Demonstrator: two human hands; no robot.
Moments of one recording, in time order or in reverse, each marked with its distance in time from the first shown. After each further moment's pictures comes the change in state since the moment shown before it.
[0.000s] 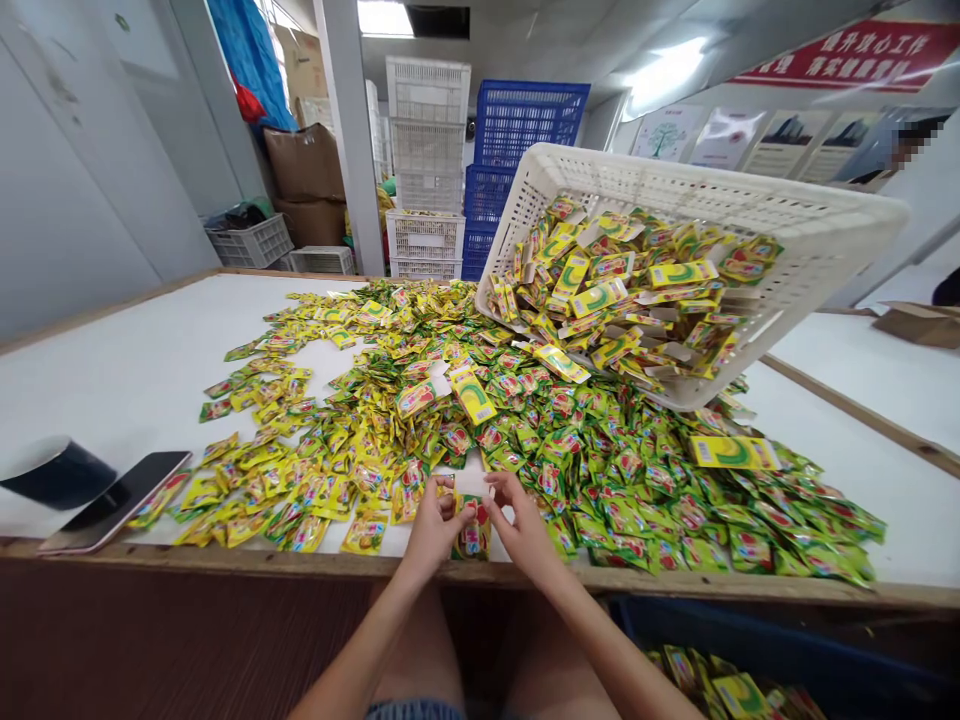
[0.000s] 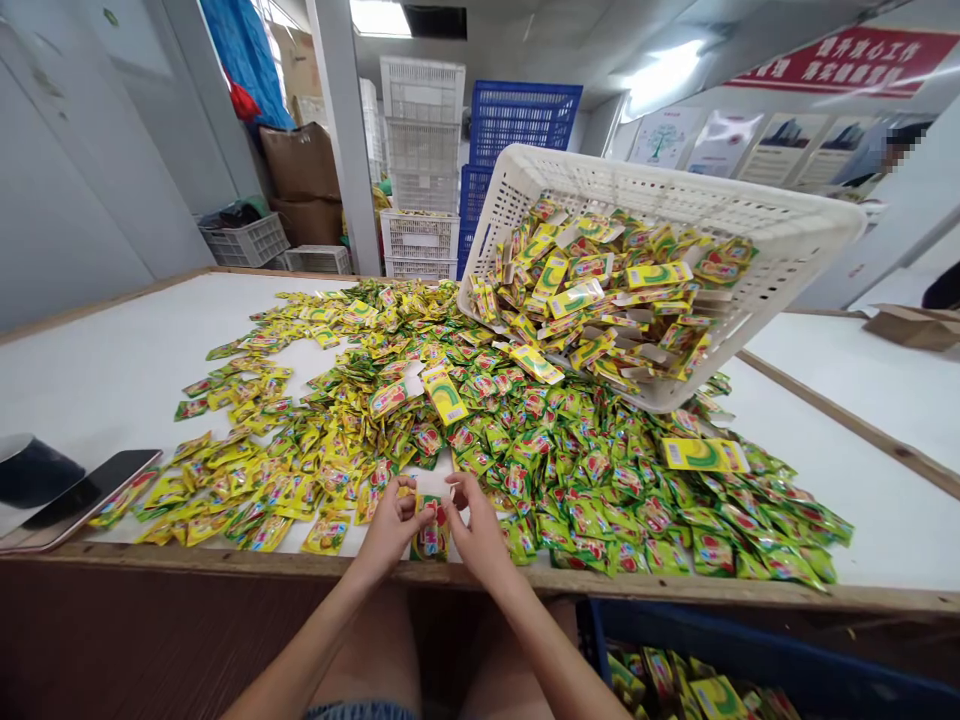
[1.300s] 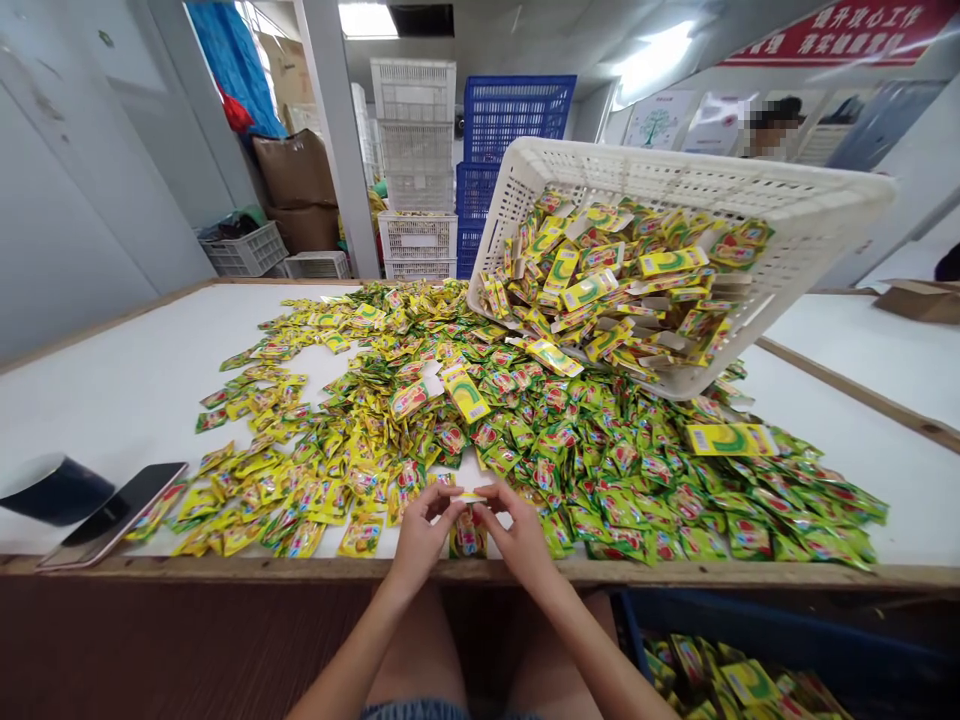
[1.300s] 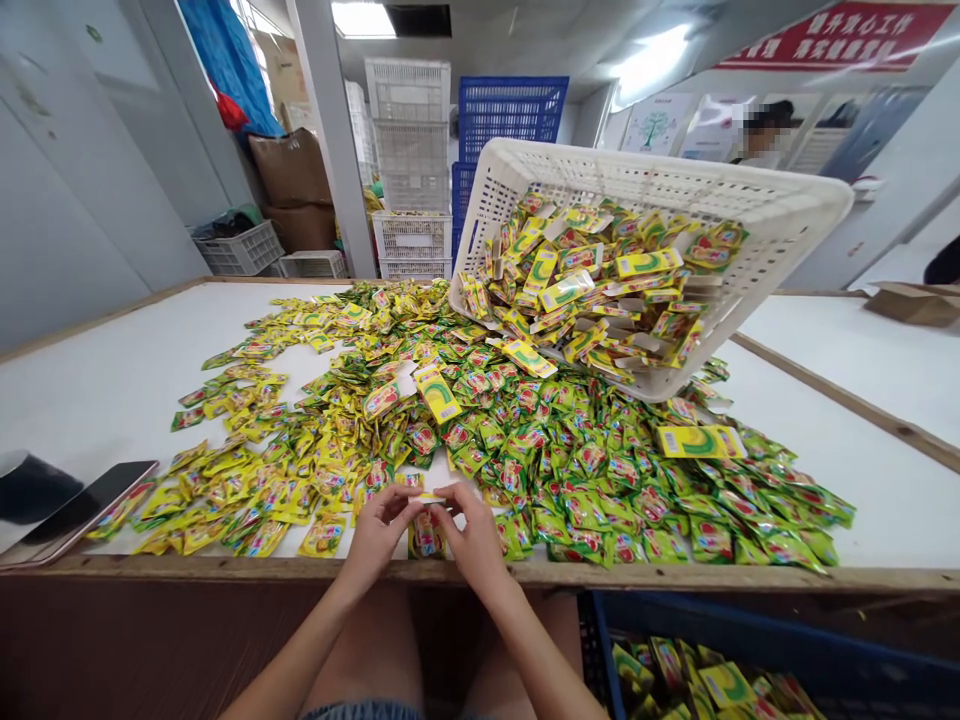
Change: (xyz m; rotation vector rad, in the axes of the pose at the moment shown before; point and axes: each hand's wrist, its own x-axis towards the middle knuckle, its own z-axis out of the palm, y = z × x) left_hand -0.006 0.015 0.002 0.263 0.075 0.180; right_hand -0.008 -0.007 0.000 0.021 0.050 -0.007
